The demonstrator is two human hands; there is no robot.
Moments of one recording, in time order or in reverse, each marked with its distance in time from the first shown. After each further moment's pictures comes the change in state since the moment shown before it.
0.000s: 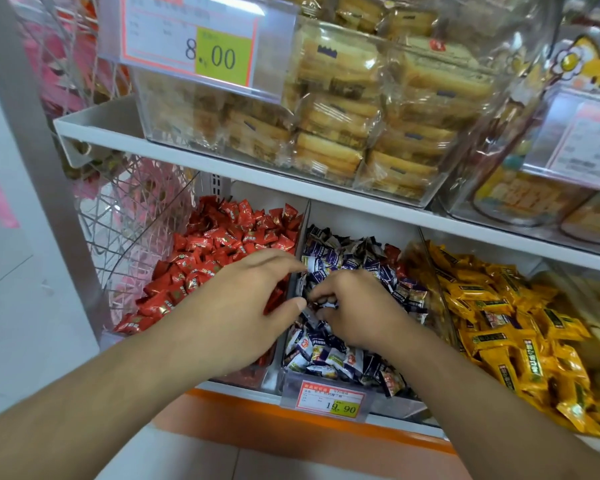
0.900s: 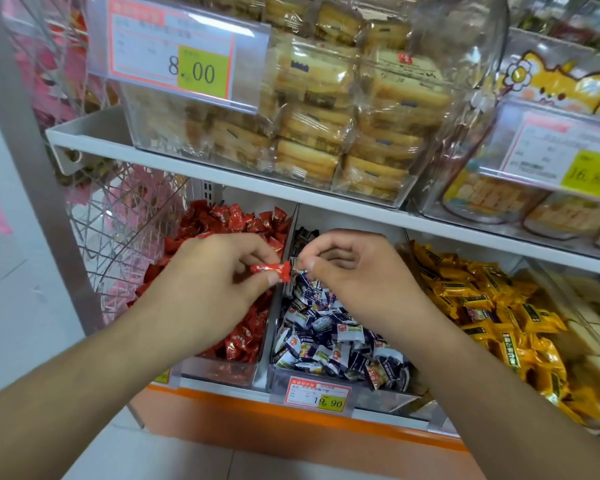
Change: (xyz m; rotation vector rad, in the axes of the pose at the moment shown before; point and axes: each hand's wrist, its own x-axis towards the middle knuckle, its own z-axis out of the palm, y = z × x) left_hand 0.001 -0.001 -0.019 -0.139 0.198 -0.119; right_hand -0.041 -0.038 -0.063 0.746 0.211 -0.039
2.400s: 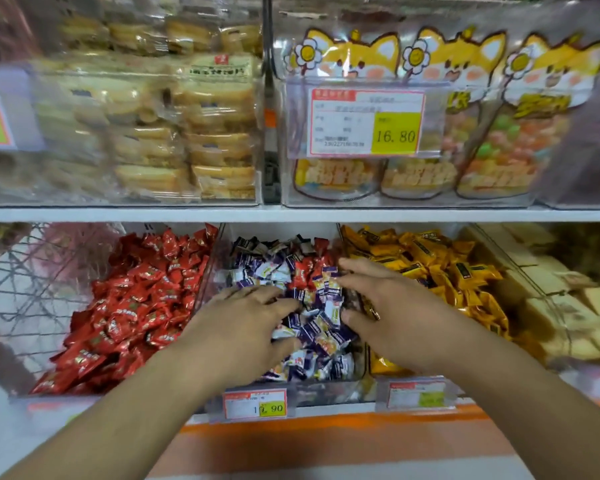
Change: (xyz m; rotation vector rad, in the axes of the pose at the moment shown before) left_hand 0.023 0.060 0.101 0.687 -0.582 0.253; right_hand -0.071 0.074 -0.102 -0.671 -0.141 0.156
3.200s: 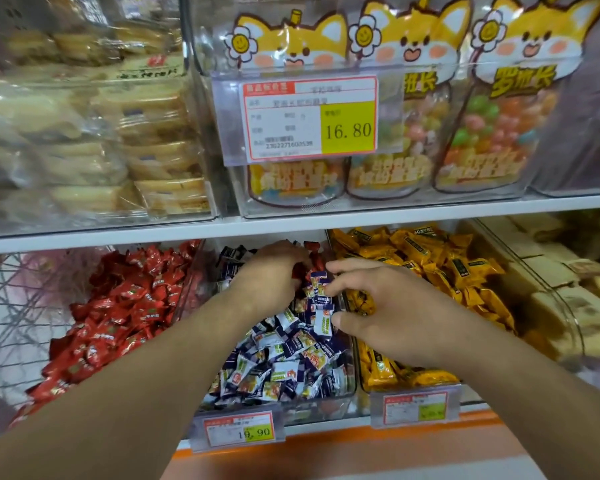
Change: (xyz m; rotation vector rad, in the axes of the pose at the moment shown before) left_hand 0.115 0.003 -0.004 -0.287 0.299 0.011; right_hand 0.007 0.013 -0.011 0.198 0.024 0.000
